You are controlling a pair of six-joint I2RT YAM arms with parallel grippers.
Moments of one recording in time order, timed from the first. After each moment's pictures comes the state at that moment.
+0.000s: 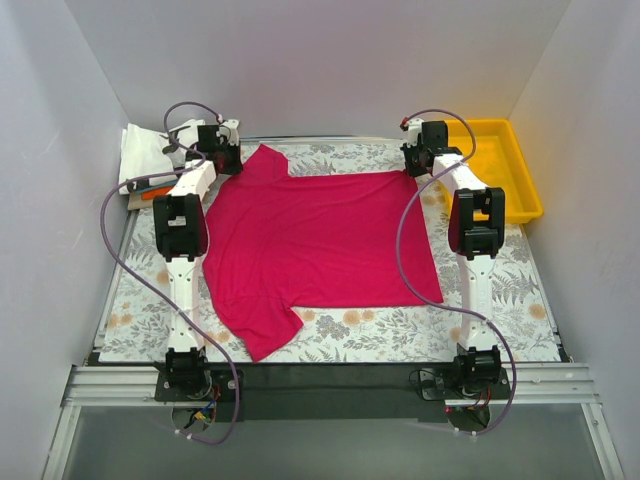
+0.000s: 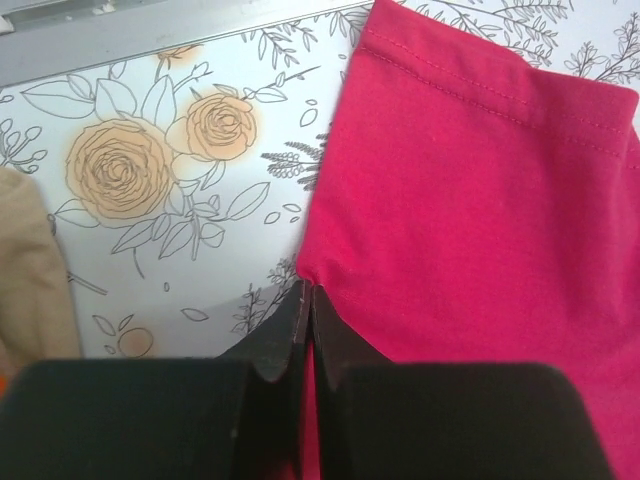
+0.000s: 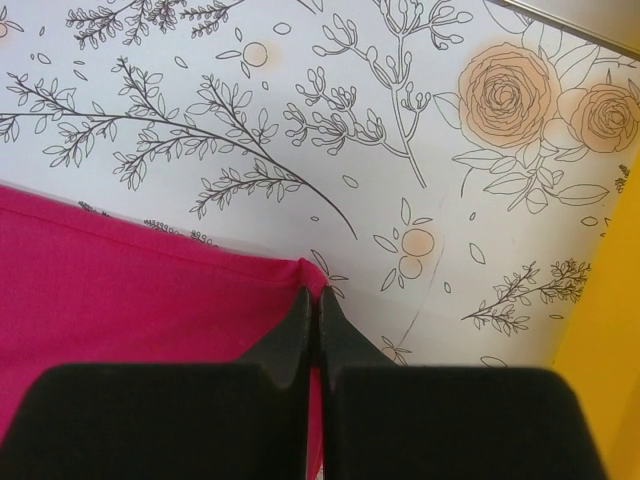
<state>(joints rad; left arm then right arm) 0.00 2.59 2.19 -0.30 0.29 0.10 0.10 2.50 2.11 -0.38 -0.18 -0.22</state>
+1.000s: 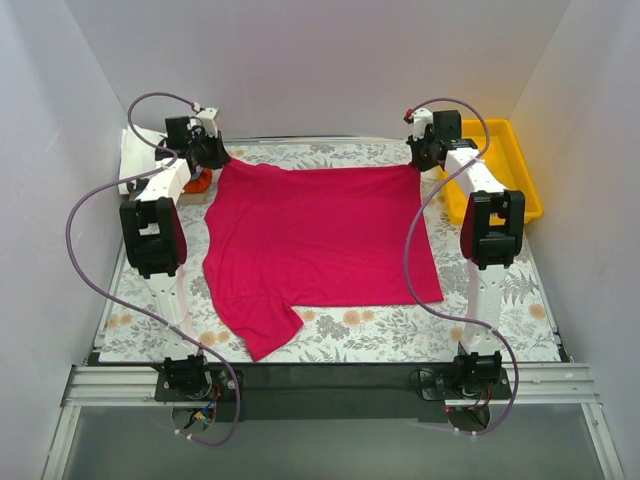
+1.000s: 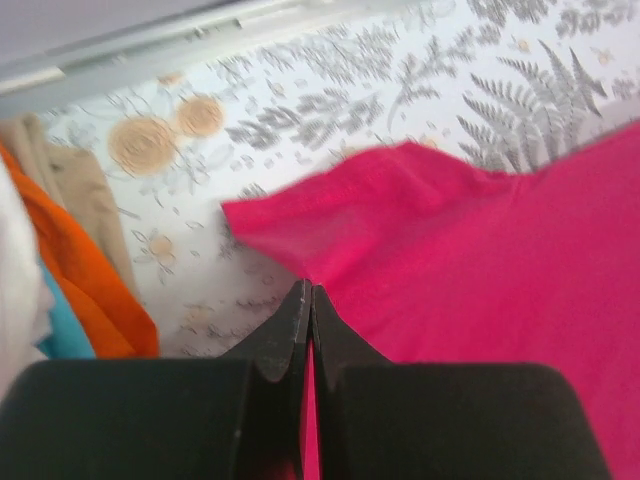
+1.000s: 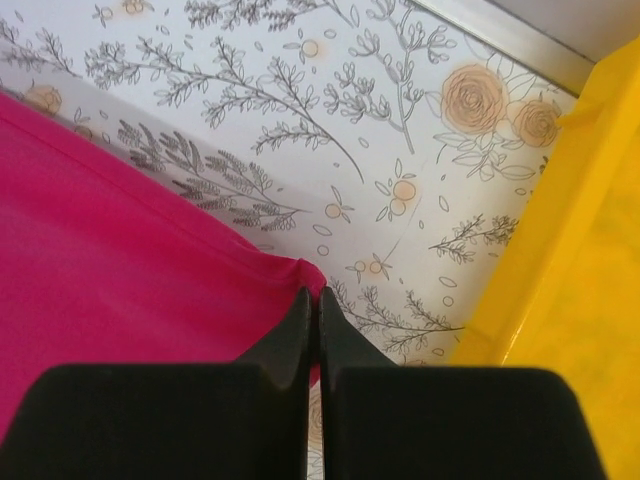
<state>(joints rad) 0.08 2.23 1.86 -0.24 0.50 0.13 0.09 2.27 1.96 -0.43 -0.24 -0.33</state>
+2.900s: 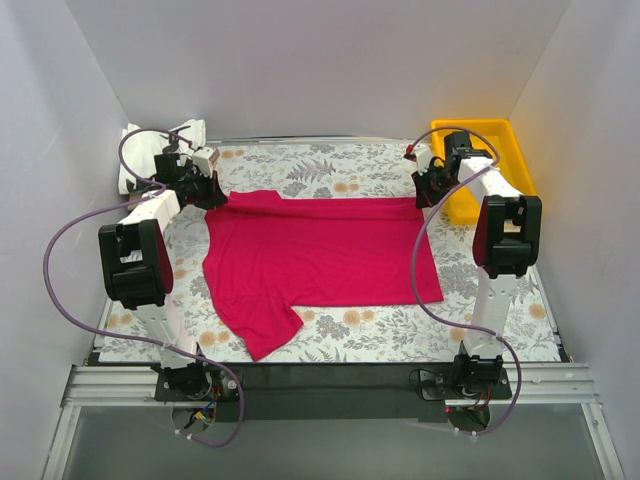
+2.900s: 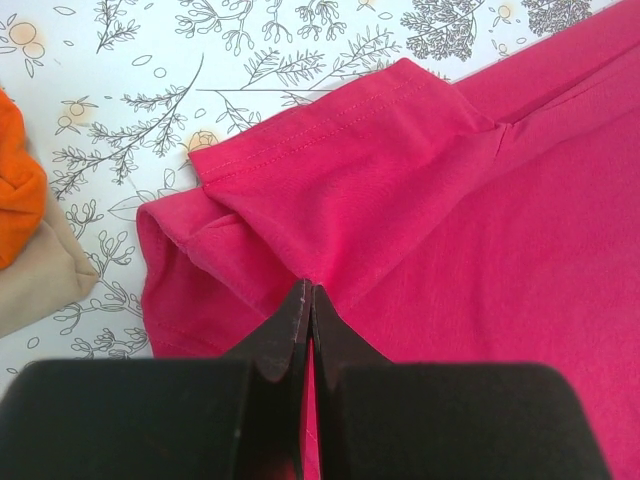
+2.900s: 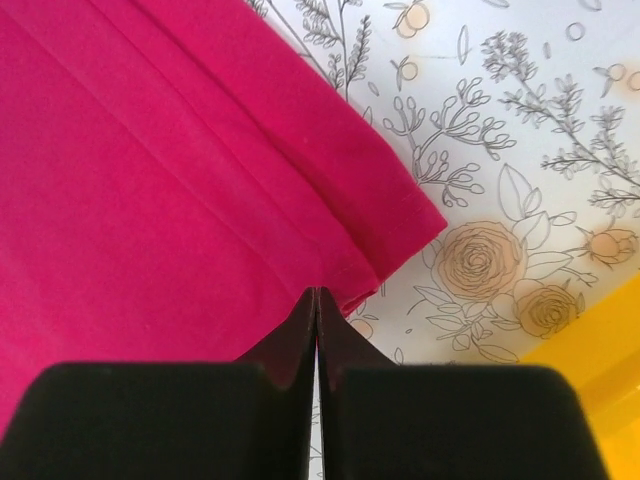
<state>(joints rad) 0.14 1.88 1.30 -0.22 0.62 0.28 0.03 2.12 1.73 -0.76 -0.49 -0.62</state>
